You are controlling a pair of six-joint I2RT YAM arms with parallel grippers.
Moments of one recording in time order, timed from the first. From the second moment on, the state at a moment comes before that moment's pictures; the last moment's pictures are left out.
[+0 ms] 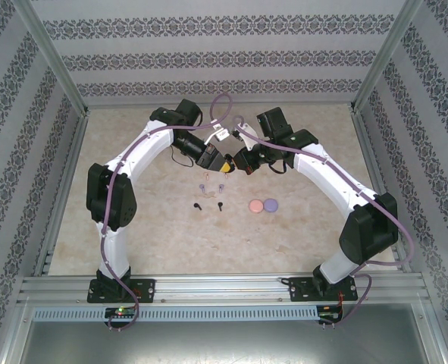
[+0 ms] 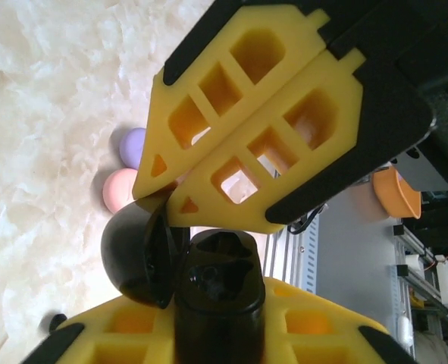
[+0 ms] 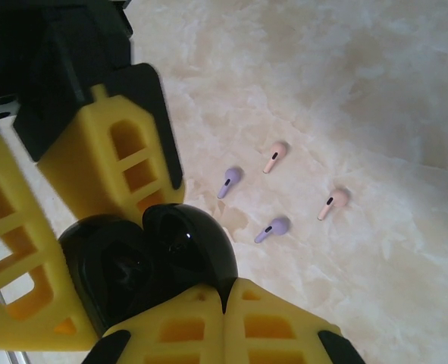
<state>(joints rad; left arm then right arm) -0.40 2.00 1.87 -1.20 1.03 0.41 0.46 1.60 1.42 -0.75 -0.49 -0.11</state>
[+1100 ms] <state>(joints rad) -0.25 1.38 1.20 -0.37 0.58 -0.01 0.73 1.57 1.21 -0.68 -0.16 0.37</state>
